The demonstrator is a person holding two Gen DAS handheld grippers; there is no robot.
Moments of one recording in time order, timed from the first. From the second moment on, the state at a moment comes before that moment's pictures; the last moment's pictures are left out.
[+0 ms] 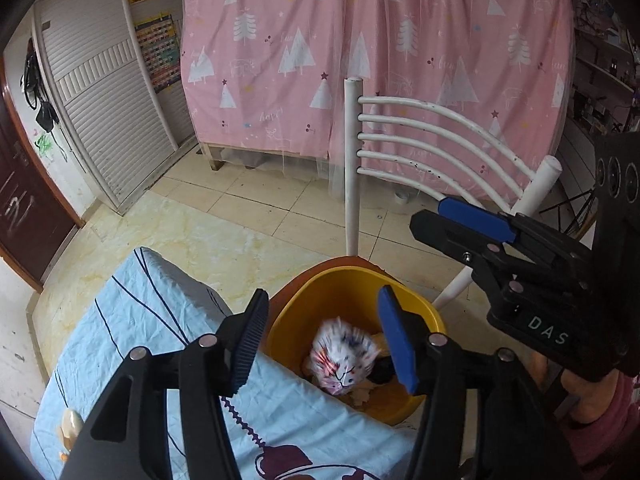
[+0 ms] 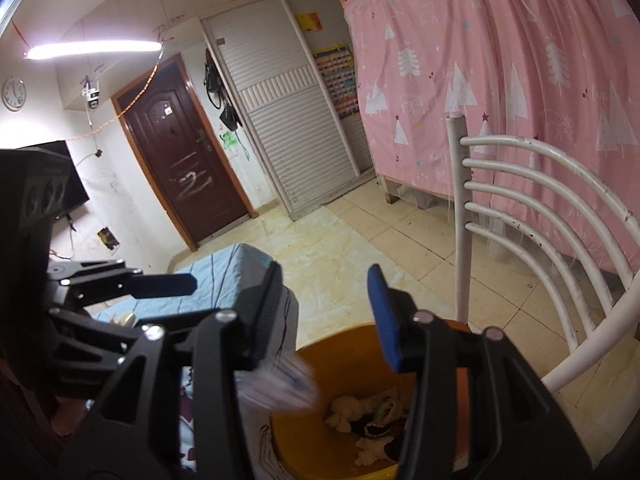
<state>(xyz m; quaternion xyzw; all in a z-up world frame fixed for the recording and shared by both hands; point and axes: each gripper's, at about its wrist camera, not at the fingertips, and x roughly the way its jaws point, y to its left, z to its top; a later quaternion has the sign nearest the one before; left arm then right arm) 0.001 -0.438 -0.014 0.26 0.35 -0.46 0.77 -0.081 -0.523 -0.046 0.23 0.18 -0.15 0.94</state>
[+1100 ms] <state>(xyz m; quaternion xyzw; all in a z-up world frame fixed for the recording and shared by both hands) 0.058 -0.218 0.005 0.12 0.35 -0.29 0.88 0.023 -0.376 -0.041 0.15 0.25 0.00 0.96</state>
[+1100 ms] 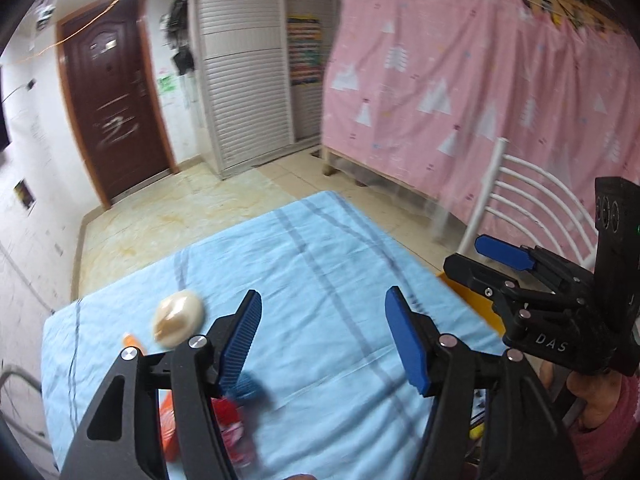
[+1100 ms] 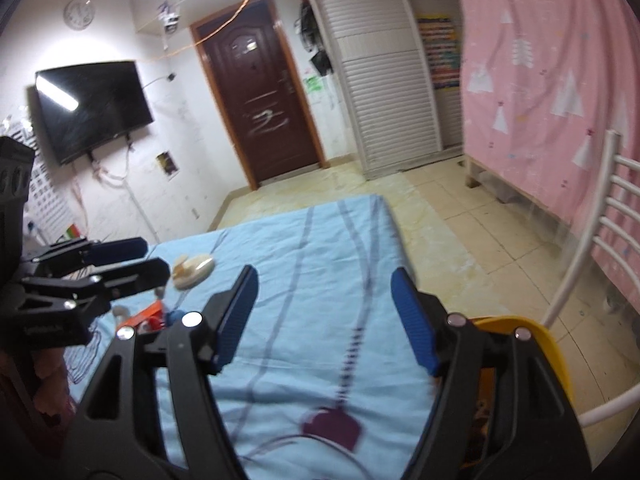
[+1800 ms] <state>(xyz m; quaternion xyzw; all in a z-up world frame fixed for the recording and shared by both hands) 0.094 -0.055 -0.016 0.06 0.37 -0.15 0.91 0.080 -0.262 -0.056 0.08 0.32 0.09 0.94</state>
